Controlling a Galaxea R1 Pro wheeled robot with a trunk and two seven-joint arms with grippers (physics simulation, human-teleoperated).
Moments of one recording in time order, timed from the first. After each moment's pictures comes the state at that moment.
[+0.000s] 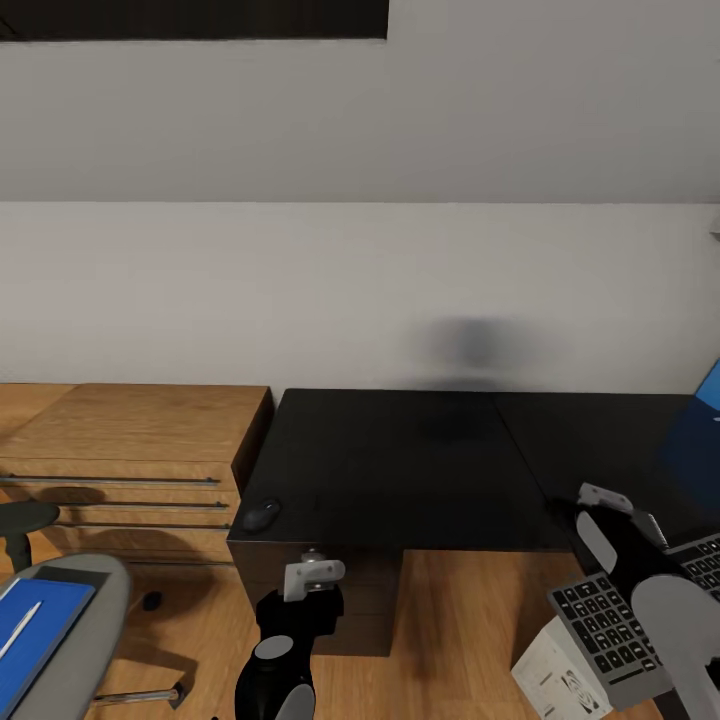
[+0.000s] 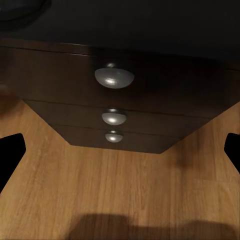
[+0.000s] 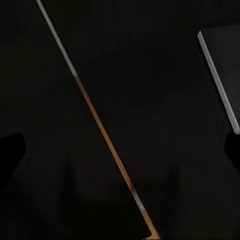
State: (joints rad) left arm -0.12 -0.10 -0.55 -1.61 0.46 0.64 0.82; right arm -0.80 -0.30 -0.02 -0.47 -0.39 0.35 -0.19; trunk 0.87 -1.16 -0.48
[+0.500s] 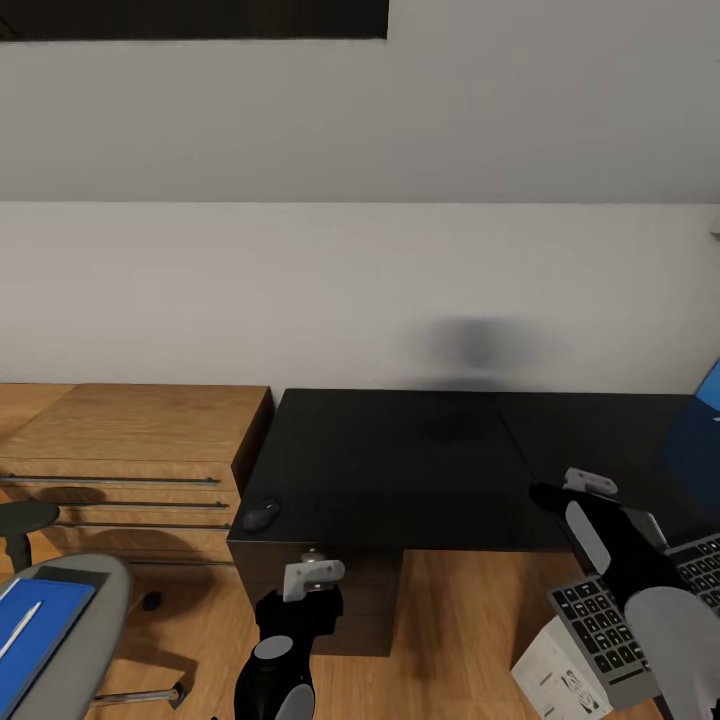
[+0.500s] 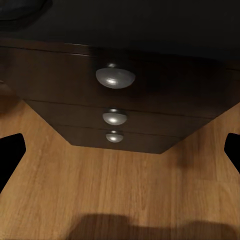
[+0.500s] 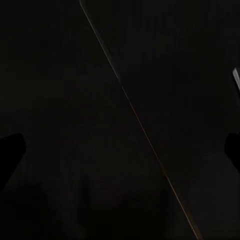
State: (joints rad) left arm -0.12 -0.10 -0.55 -1.61 0.46 0.64 0.82; right arm -0.73 -0.27 -0.02 -0.73 -0.39 0.45 -0.21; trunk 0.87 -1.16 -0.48
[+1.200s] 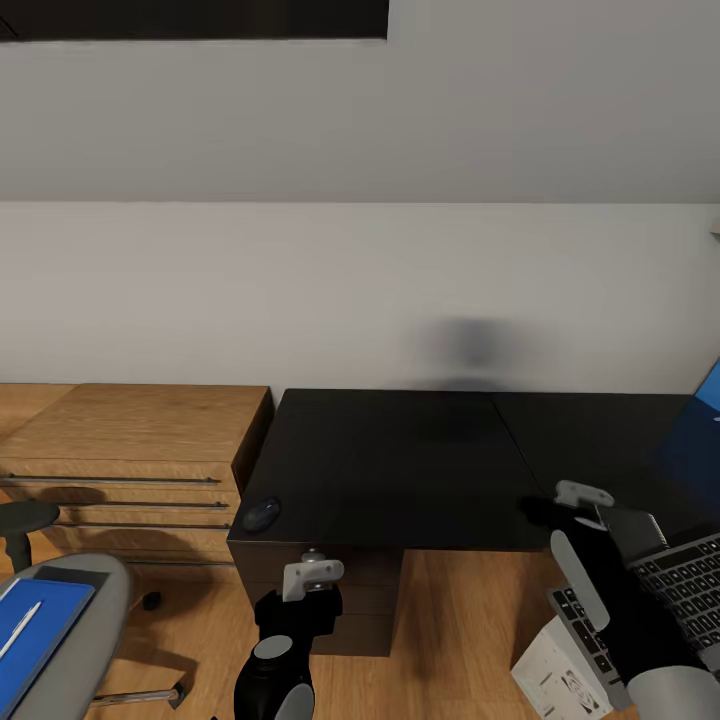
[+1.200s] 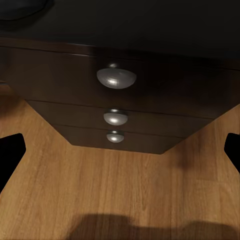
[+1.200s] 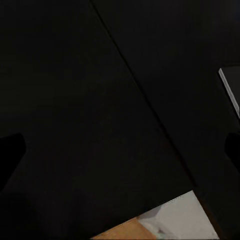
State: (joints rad) left arm -0.12 -0.10 -0.55 -1.60 0.46 0.64 0.82; right arm -0.50 -0.20 0.02 -1.14 -0.39 0.50 -0.40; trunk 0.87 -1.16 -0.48
